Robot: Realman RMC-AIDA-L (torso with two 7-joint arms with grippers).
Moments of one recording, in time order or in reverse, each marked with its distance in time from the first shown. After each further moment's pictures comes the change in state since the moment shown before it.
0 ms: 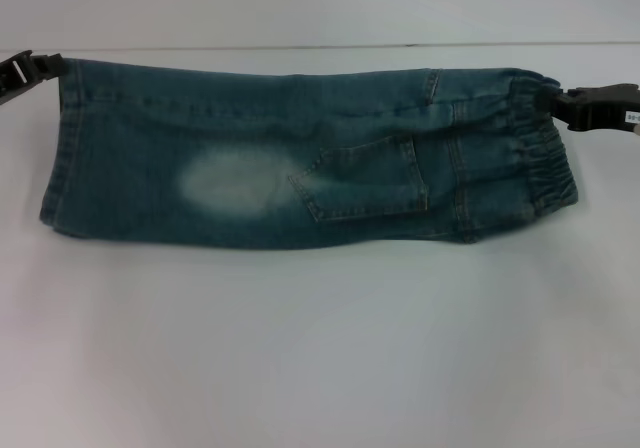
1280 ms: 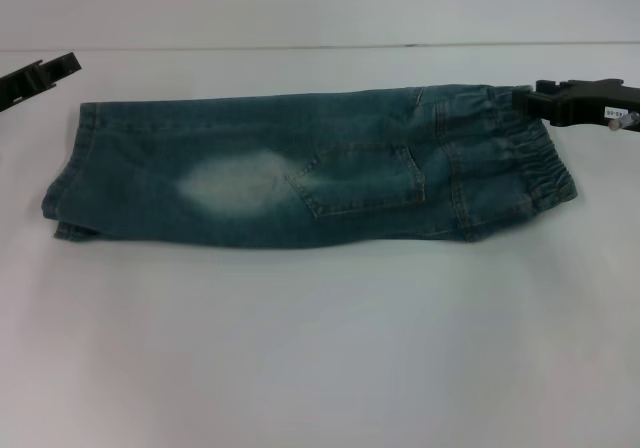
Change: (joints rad) left arm 0.001 -0.032 0.035 -0.090 -0.130 -0.195 0.193; right arm 0.028 0.026 -0.037 0.033 0.021 0.136 -0.034
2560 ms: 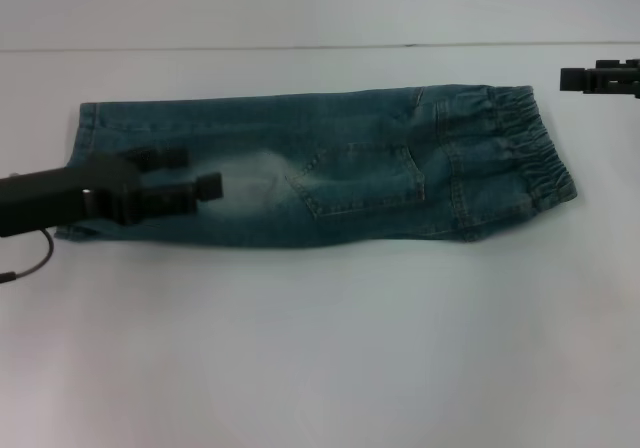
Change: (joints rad) left arm 0.141 -0.017 0.202 0.153 -0.028 0.750 0.235; right arm -0.082 -0.130 -0.104 -0.271 0.030 -0.484 0.365
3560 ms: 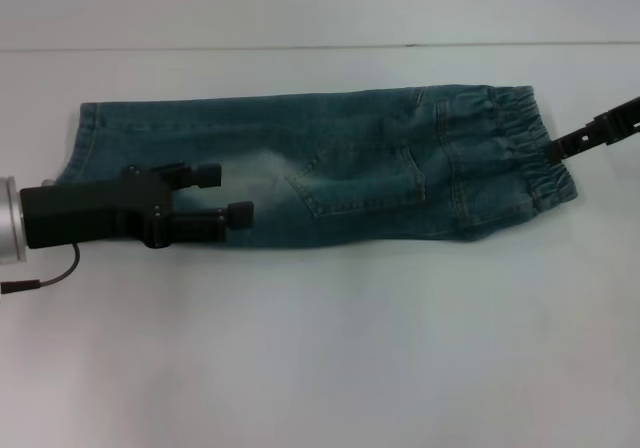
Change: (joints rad) left arm -0.013 -0.010 0.088 -0.001 0.000 0.002 0.037; right arm 0.173 0.041 -0.220 -0.126 -0.471 -0.014 0.327
